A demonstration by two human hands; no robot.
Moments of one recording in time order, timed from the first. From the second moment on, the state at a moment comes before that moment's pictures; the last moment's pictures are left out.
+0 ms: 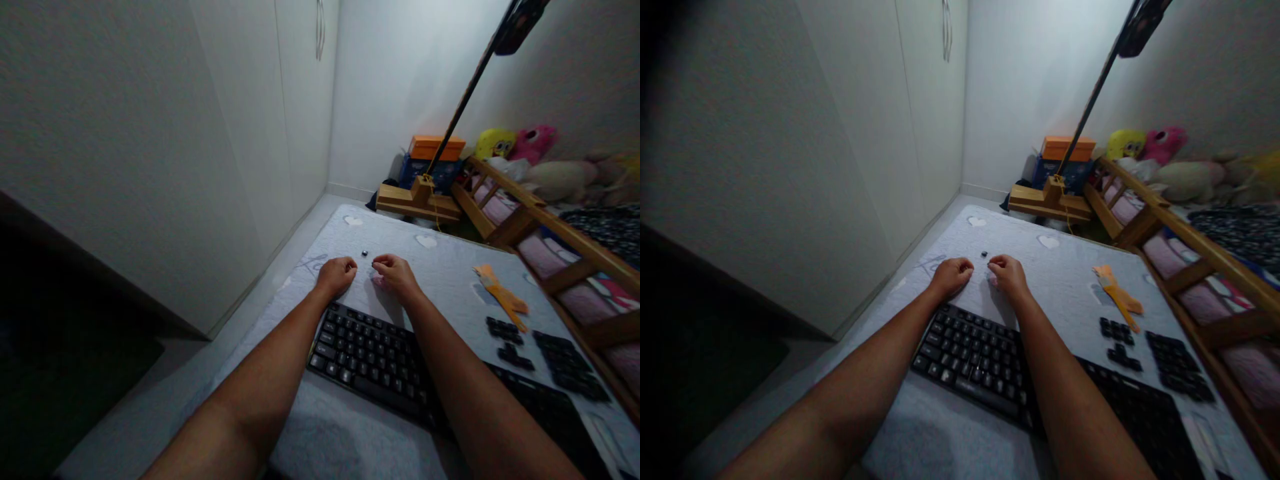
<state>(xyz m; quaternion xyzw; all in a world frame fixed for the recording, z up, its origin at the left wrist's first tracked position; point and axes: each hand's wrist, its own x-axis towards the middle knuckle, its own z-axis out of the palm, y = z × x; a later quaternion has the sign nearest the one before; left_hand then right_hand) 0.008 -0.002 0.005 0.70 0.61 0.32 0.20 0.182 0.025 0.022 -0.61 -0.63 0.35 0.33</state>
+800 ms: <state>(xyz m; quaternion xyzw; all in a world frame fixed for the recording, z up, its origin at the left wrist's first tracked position) 0.009 -0.004 0.010 0.70 0.62 0.30 0.20 0.151 -0.096 0.041 -0.51 -0.82 0.17 0.18</state>
